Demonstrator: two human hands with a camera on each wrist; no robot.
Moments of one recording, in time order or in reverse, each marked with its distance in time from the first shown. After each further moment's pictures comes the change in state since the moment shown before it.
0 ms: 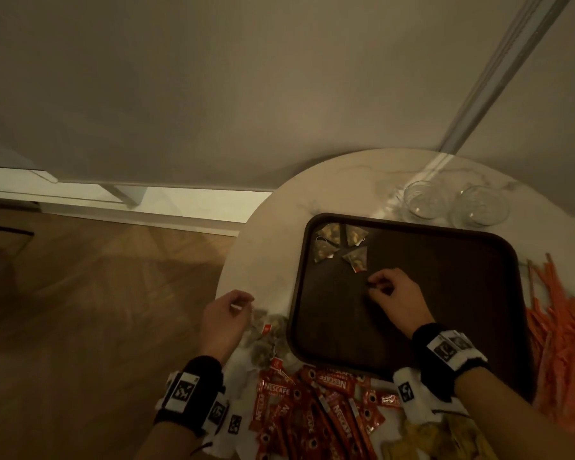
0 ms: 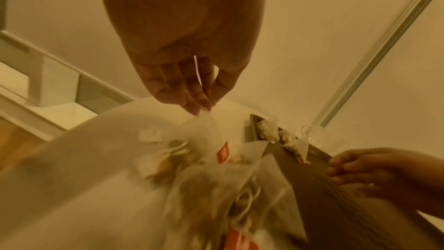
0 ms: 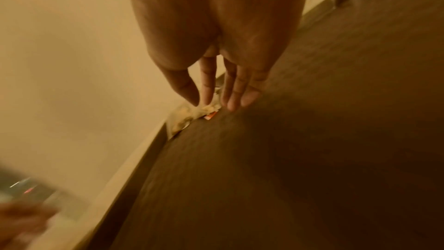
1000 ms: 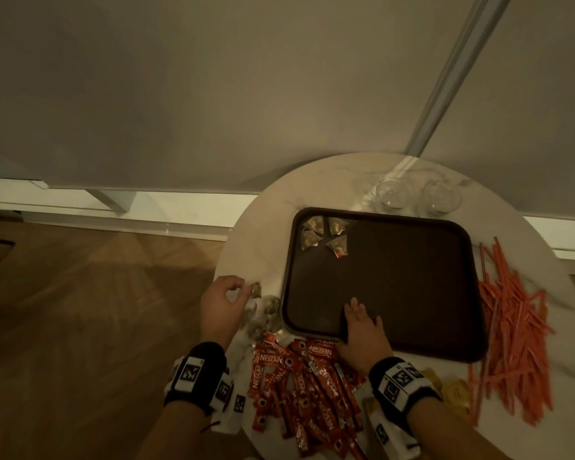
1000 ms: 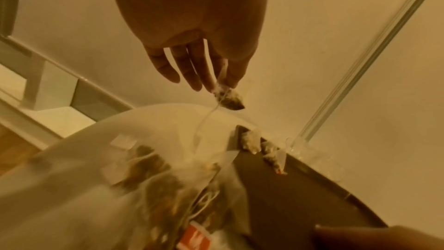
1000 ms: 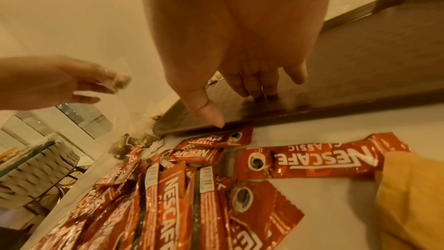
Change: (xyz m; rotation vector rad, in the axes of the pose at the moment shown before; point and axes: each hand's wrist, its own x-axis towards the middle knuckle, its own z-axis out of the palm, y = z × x) left_hand -0.044 0.028 -0.014 -0.057 0.139 0.161; right_hand -0.105 -0.001 0.055 -0.576 -0.292 0.078
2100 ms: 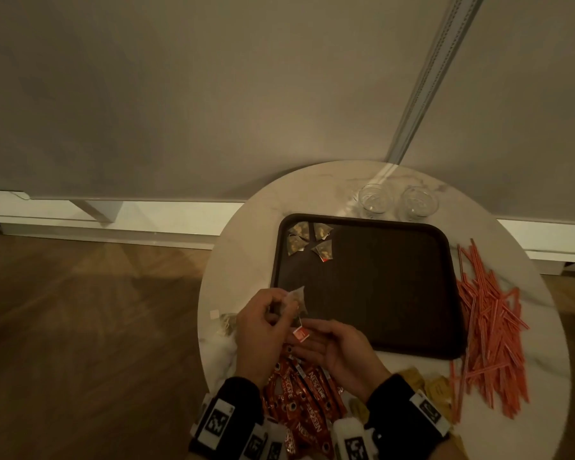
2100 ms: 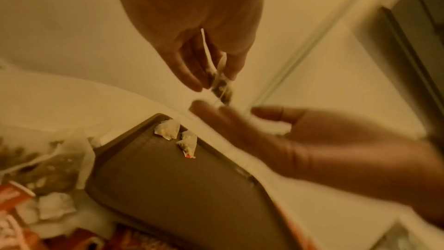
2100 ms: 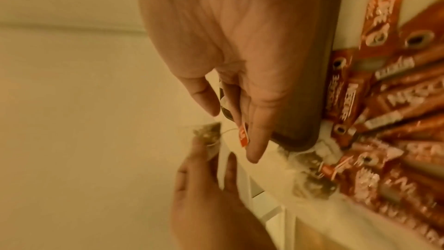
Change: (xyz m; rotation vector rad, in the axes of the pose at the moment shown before) left_hand -0.072 0.083 0.036 -0.275 -0.105 0.171; right_hand -0.067 -0.042 -0.036 1.953 -0.274 0.048
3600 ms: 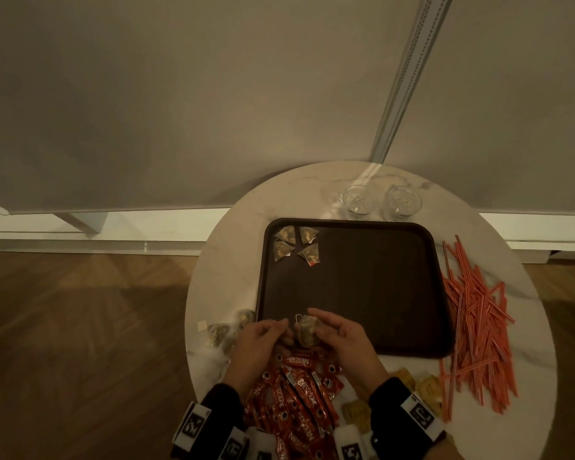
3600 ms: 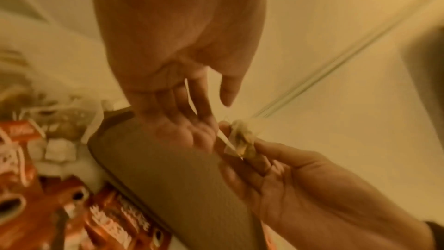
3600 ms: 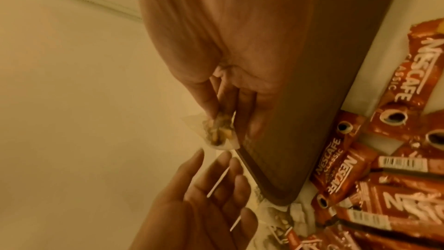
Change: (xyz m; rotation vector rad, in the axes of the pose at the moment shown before) left_hand 0.004 -0.014 0.009 -0.116 -0.322 -0.544; right_hand 0.005 -0.013 -0.033 -0.413 0.098 -0.239
